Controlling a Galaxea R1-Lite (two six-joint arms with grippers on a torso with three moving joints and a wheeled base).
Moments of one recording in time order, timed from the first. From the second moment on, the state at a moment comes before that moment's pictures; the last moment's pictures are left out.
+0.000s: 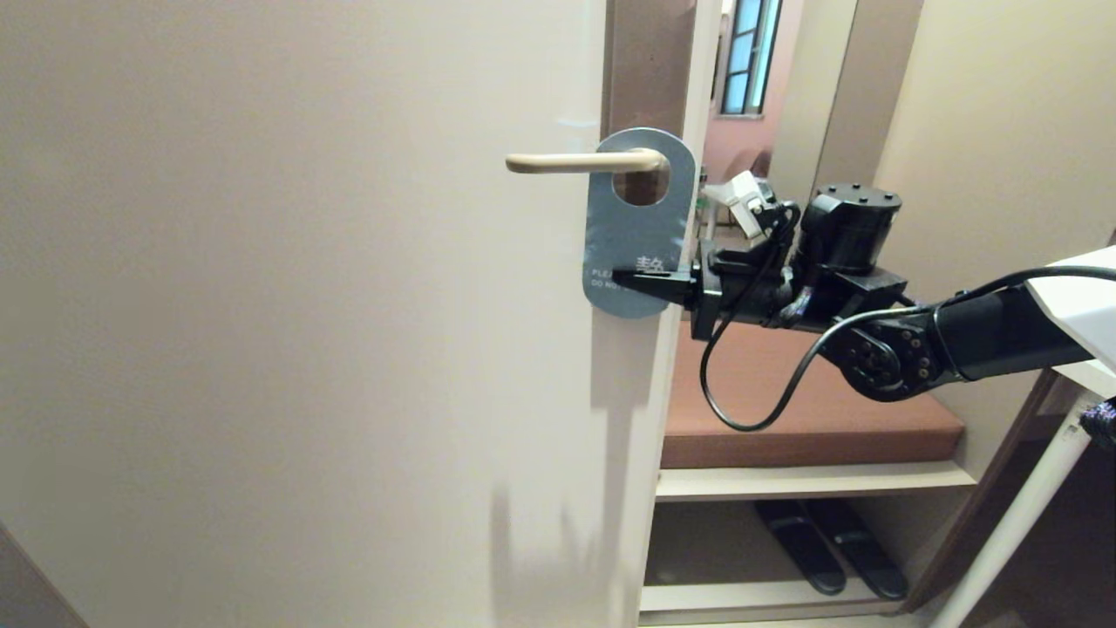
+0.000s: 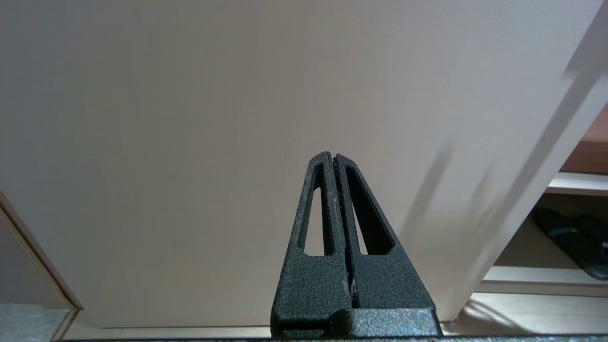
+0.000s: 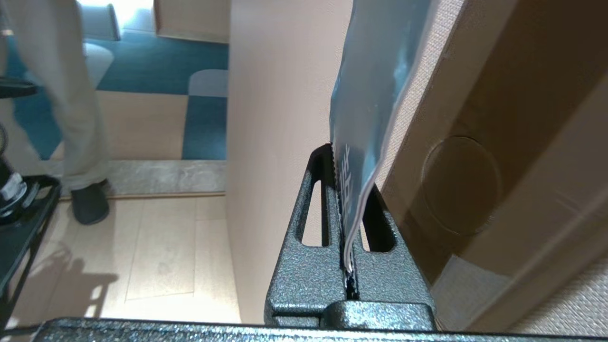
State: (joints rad) left arm 0.00 0.00 -0.02 0.06 0.04 -0.09; right arm 0.33 2.09 -1.29 -0.86 0.97 -0.01
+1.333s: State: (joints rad) left arm 0.00 0.00 -0.02 0.06 0.04 -0.09; right arm 0.53 2.01 -1.19 -0.86 0.20 -0.08
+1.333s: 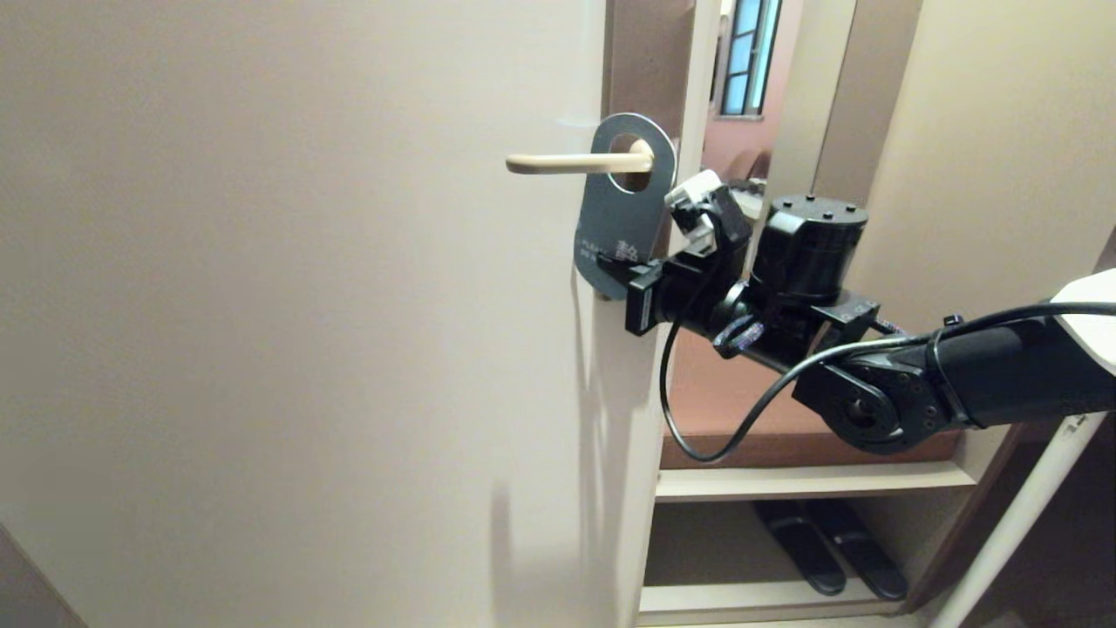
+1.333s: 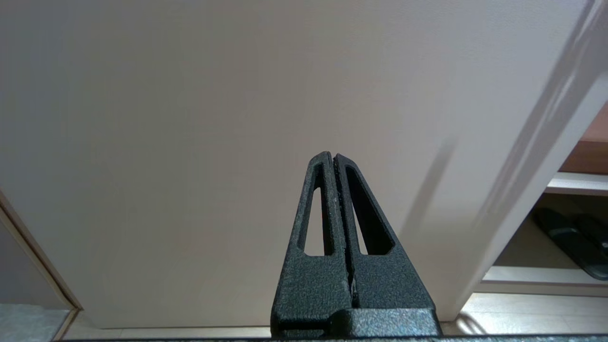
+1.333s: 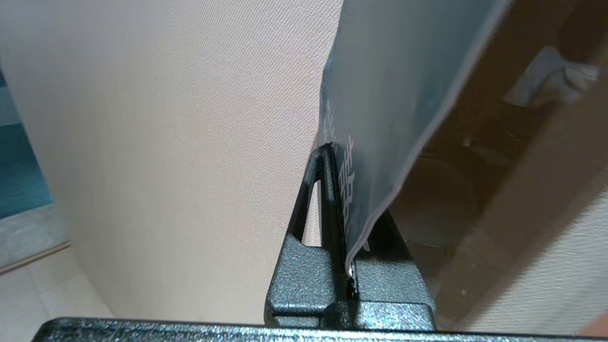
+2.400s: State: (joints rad) left arm 0.00 0.00 -0.02 0.06 0.04 -0.09; right arm 0.65 1.99 -1.25 -0.71 0.01 -0.08
